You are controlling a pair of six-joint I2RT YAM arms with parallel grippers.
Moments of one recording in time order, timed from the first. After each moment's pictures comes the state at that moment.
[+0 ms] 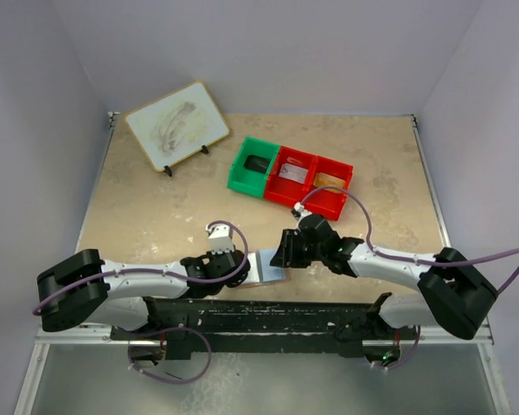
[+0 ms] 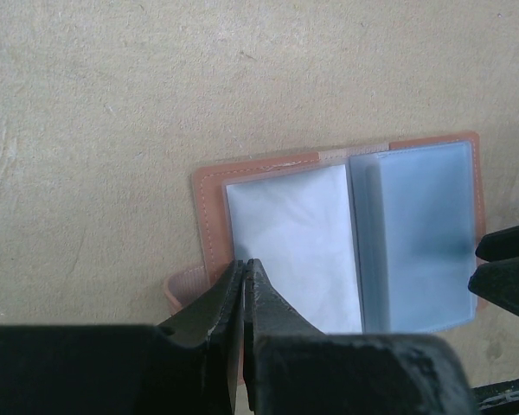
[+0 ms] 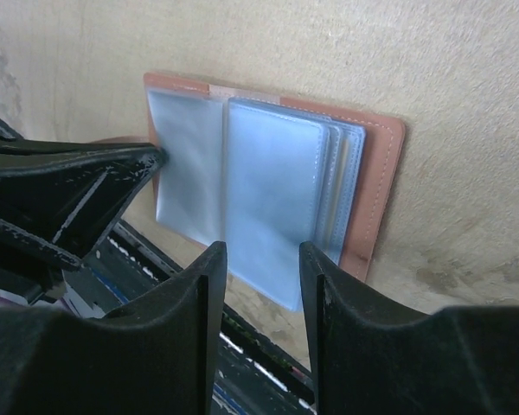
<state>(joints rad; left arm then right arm) -1.16 1.29 0.48 -0.15 -0.58 -1.11 0.80 1.29 0.51 0.01 -0.18 0.80</state>
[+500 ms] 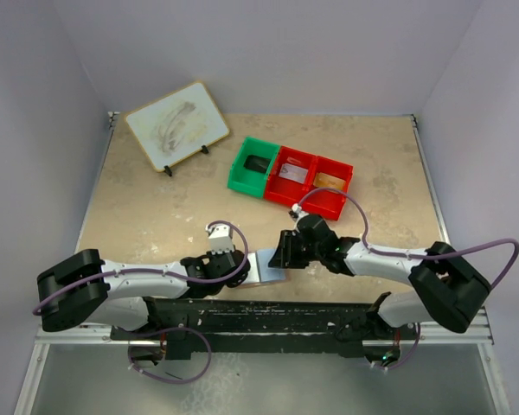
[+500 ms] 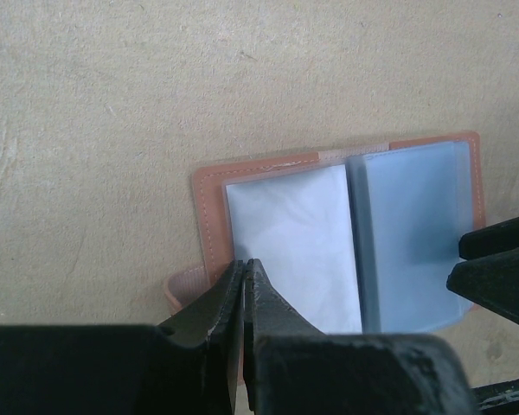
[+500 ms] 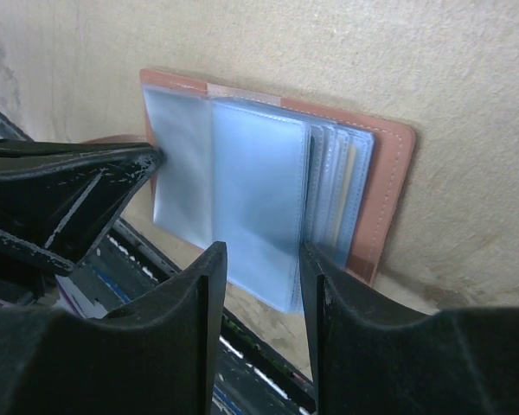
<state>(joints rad) -1.16 1.29 0.48 -0.15 -0.58 -1.11 0.80 1.36 0.50 0.06 -0.21 0.81</state>
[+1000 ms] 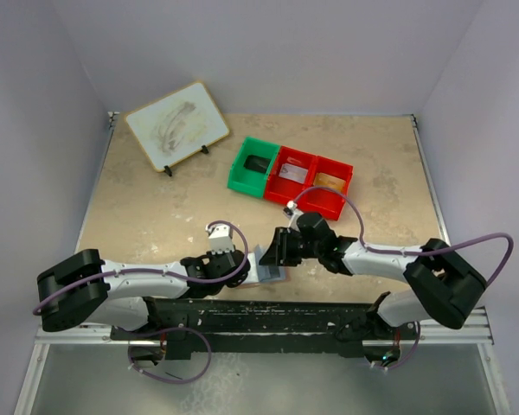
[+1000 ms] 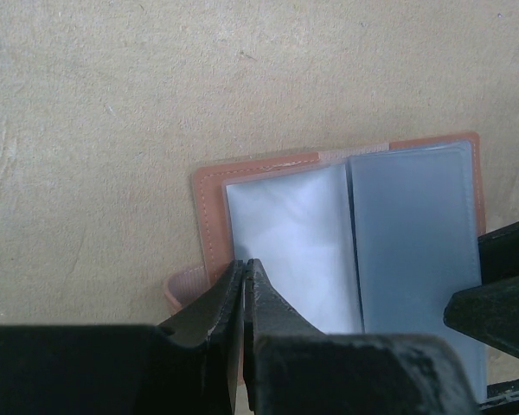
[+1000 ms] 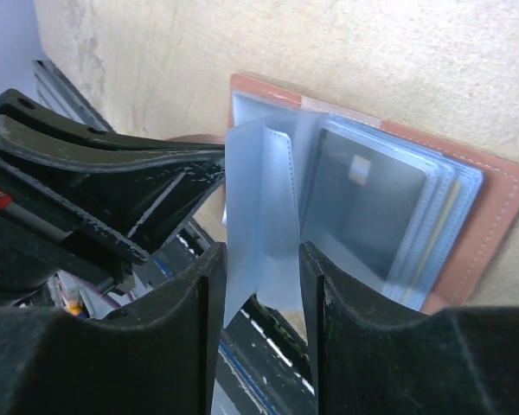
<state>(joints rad) -1.16 1.29 0.48 -0.15 -0.58 -1.11 0.80 1.39 0.50 0.21 -0.33 0.86</state>
